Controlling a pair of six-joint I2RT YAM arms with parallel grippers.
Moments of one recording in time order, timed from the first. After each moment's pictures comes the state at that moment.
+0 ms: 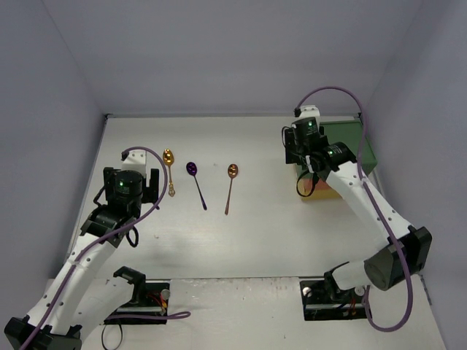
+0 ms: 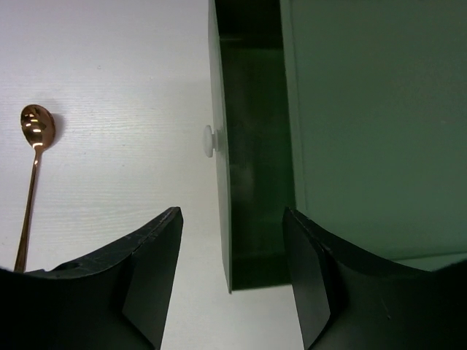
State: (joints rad) left arm -0.35 0.80 0.84 -0.58 -0.51 -0.04; right arm 0.44 1.40 1.36 -0.70 0.40 0.20
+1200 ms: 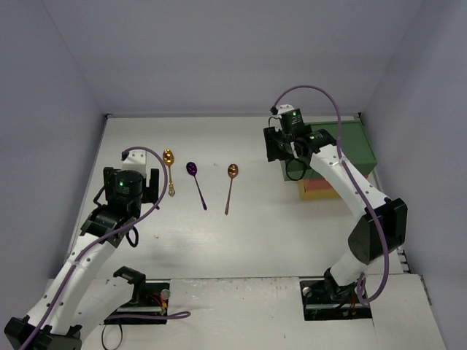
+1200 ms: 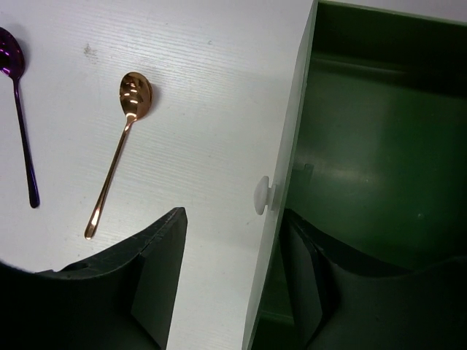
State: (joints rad) left arm -0.35 0.80 0.84 -0.58 -0.51 -0.04; right arm 0.43 1.61 1.48 -0.68 0.08 0.15
